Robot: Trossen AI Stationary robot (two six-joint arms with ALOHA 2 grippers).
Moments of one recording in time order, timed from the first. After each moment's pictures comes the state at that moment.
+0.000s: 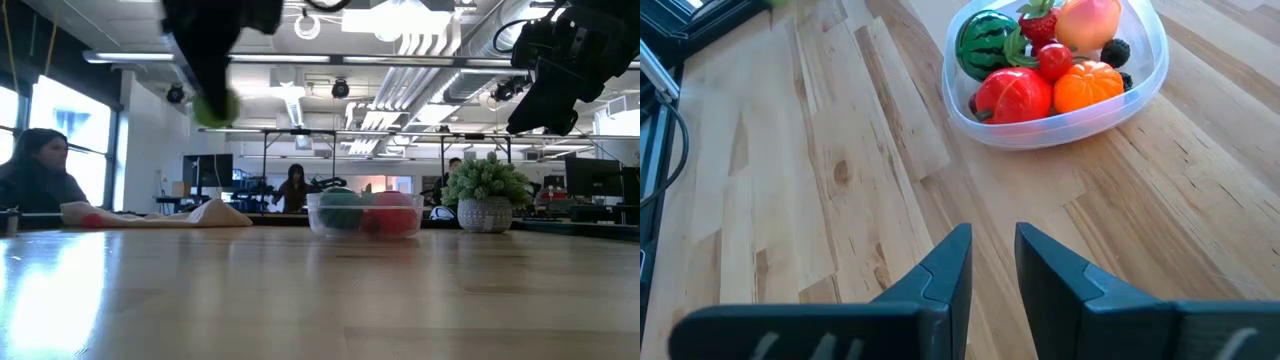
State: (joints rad) left arm -0.18 1.73 1.40 -1.10 -0.31 -0.62; right arm 0.03 0.59 0.46 -0.54 0.10 0.52
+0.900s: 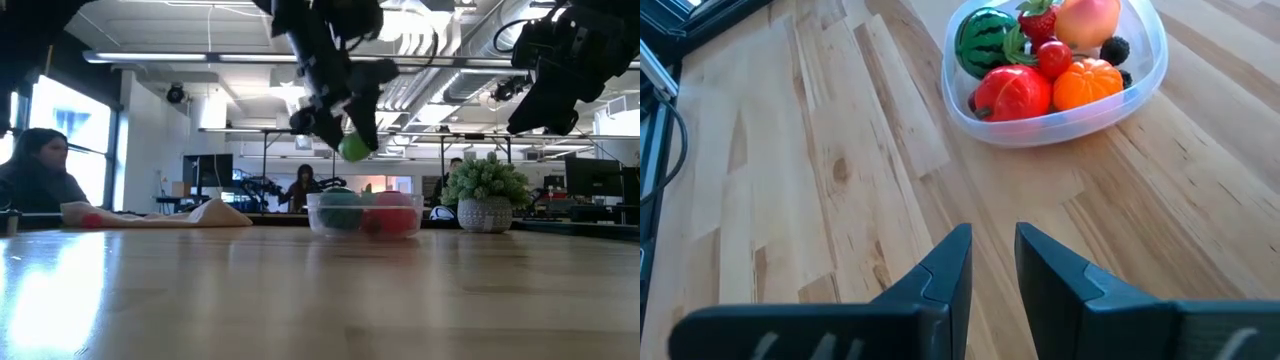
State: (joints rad) left arm 0.27 2.04 1.75 -0.77 -0.10 -0.44; right arm 0.03 0.59 0.46 -0.54 0.10 0.52
